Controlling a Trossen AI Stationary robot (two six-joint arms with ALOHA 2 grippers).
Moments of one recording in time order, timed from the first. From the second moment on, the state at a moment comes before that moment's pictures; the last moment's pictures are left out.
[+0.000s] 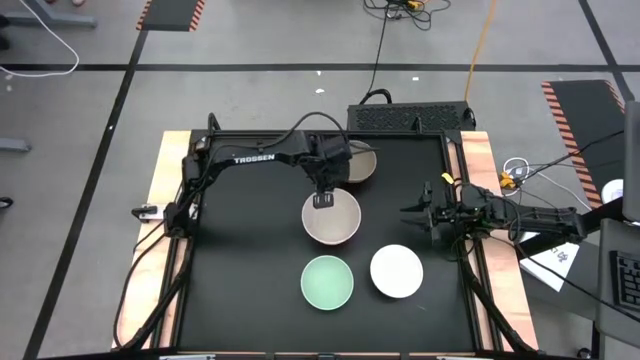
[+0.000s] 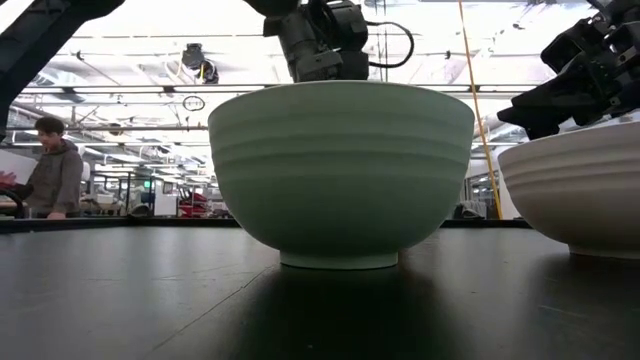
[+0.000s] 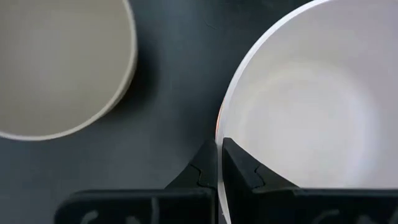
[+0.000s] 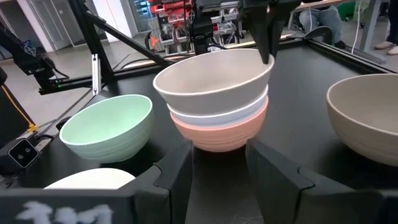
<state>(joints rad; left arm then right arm) 0.25 2.09 1.93 -1.05 0.15 0.23 -0.10 0.07 0.03 -0.21 -0.11 0.16</state>
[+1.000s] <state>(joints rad) 0.24 2.09 1.93 -1.15 0.16 0.21 -0.10 0.07 0.03 -0.21 -0.11 0.17</state>
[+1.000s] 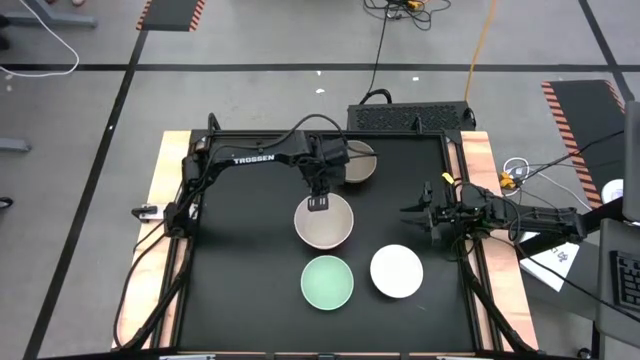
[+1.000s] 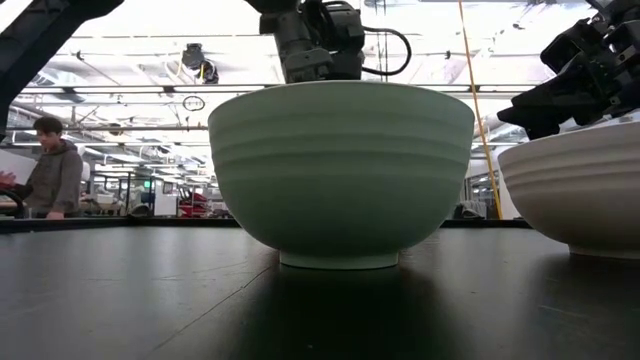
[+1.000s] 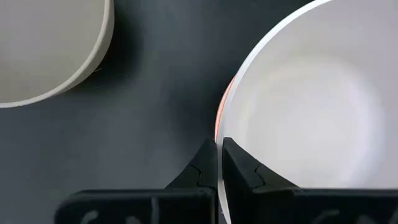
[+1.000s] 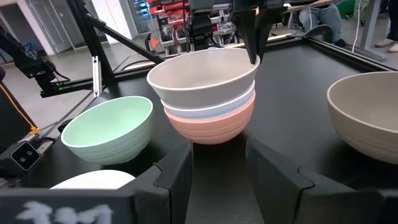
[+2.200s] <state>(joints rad) 0.20 2.10 1.92 -1.10 0.09 0.21 -0.10 0.07 0.03 -0.21 -0.11 0.17</state>
